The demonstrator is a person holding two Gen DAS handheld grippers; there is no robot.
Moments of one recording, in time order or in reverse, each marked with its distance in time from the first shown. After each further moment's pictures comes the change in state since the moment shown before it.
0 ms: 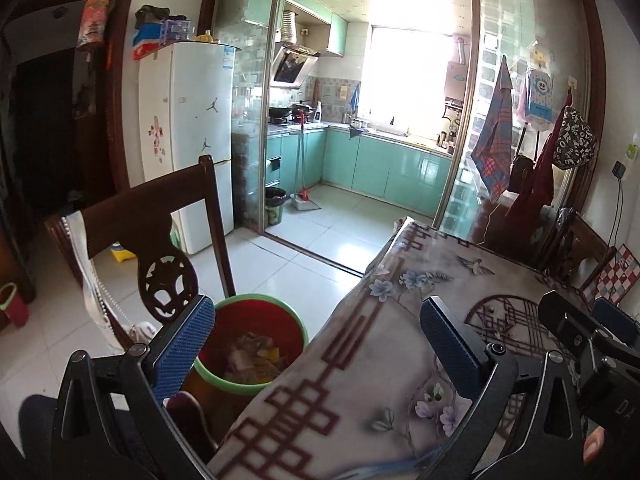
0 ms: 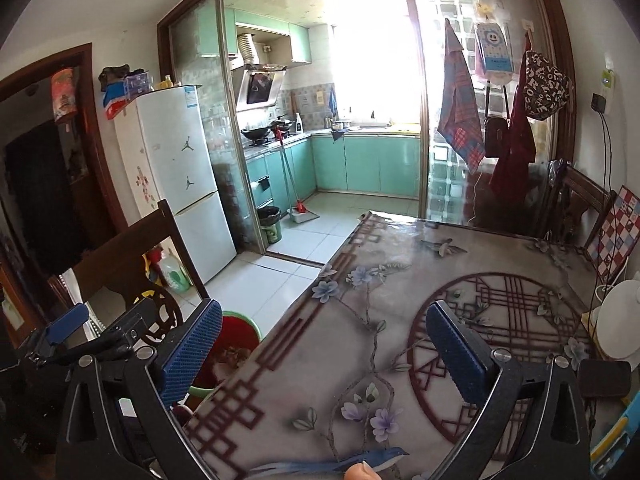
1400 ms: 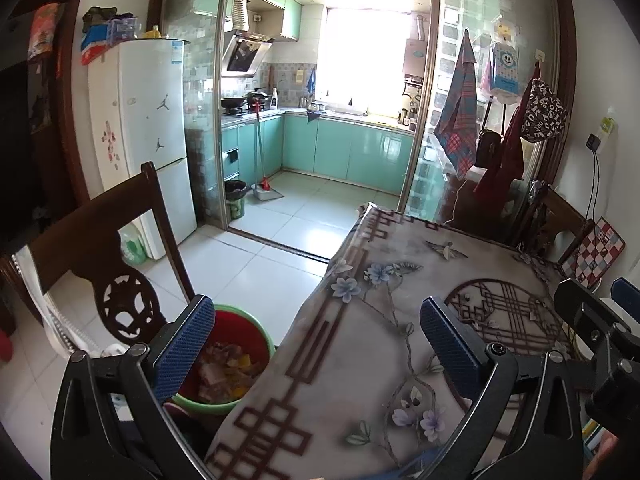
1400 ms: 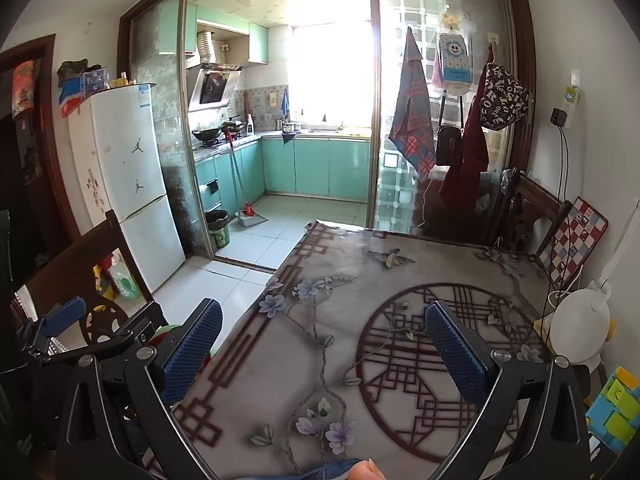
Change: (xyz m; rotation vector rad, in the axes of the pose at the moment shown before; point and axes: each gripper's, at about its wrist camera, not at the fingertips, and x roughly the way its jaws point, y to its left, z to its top) left arm 0.030 -0.035 0.025 0.085 0.065 -0.117; right arm 0.000 -0.015 0.029 0.008 -0.012 -0.198
